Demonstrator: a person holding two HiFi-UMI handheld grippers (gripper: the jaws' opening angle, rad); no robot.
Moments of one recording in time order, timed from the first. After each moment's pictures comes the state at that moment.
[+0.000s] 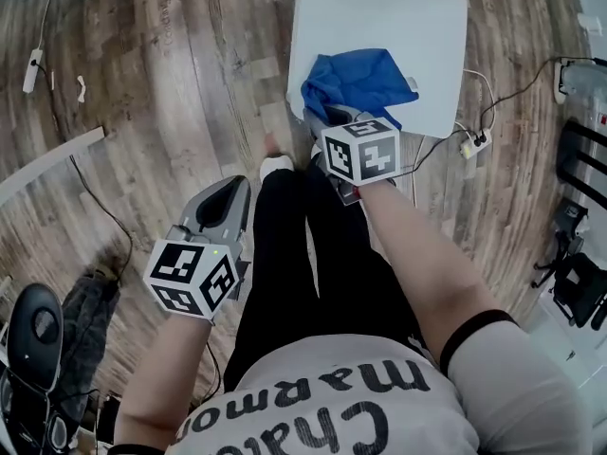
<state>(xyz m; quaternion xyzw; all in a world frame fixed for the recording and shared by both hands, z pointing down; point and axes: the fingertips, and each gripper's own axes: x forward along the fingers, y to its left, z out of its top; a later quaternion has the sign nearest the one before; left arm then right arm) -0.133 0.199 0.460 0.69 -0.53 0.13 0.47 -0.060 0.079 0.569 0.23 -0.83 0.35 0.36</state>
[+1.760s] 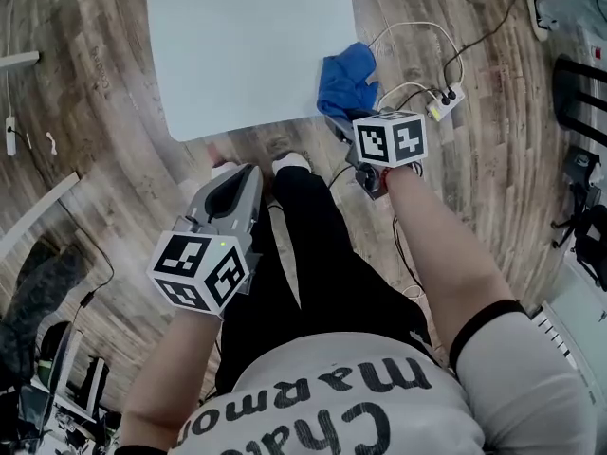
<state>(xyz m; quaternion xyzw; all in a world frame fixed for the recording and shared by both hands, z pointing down) 0.111 0.105 0.457 0.73 -0.47 0.15 0.47 0.233 0.033 0.602 0.26 -0.77 0.47 0.34</state>
